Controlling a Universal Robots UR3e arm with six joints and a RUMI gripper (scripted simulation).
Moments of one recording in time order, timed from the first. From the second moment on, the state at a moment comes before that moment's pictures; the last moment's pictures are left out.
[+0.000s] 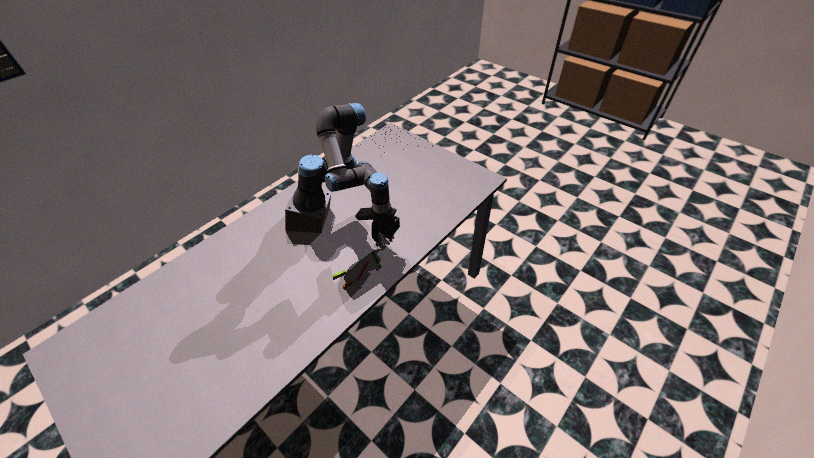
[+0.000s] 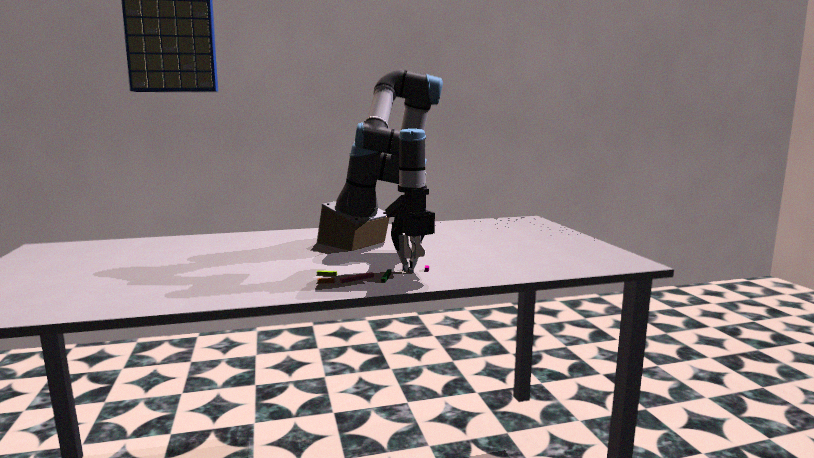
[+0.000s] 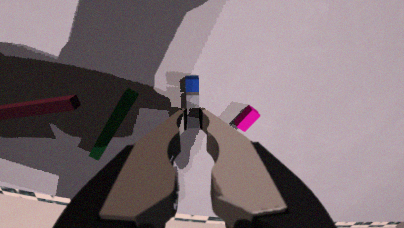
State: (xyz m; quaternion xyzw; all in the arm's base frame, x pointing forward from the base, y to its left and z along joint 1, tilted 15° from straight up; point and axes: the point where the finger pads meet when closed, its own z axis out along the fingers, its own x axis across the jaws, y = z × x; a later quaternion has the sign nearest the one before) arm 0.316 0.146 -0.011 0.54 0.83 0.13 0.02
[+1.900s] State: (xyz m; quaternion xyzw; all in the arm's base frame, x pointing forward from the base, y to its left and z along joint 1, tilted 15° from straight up) arm 0.316 0.136 0.040 0.54 0.83 0.13 0.04
